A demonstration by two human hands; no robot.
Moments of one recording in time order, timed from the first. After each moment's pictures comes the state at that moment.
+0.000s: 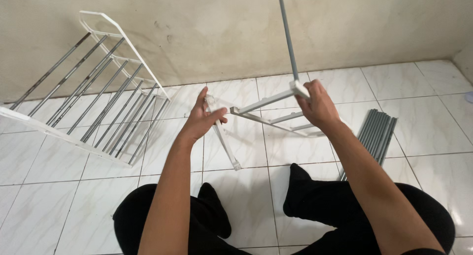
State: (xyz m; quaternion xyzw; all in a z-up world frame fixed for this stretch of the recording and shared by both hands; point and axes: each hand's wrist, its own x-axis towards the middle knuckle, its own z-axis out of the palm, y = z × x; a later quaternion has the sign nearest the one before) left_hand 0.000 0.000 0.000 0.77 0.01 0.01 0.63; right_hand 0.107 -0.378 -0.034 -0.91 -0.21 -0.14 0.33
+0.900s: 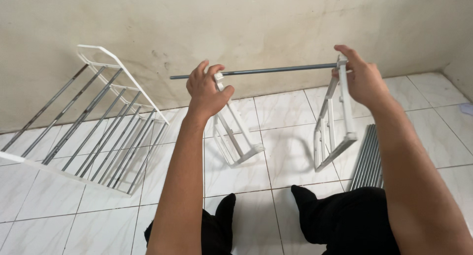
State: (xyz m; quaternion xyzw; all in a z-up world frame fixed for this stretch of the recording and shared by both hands) left_hand 0.101 -0.027 0.115 0.91 -0.09 0.34 0.22; right_hand 0.134 -0.412 0.137 -0.92 -0.16 -0.17 0.31
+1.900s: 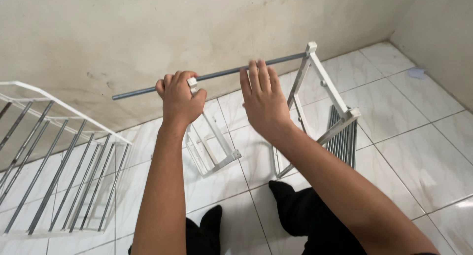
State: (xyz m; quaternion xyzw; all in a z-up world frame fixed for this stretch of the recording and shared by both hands) left_hand 0.148 -0.100 0.113 0.92 -0.14 0.27 0.24; right_hand 0.097 -0.324 0.126 -0.94 -0.17 -0.26 -0.17
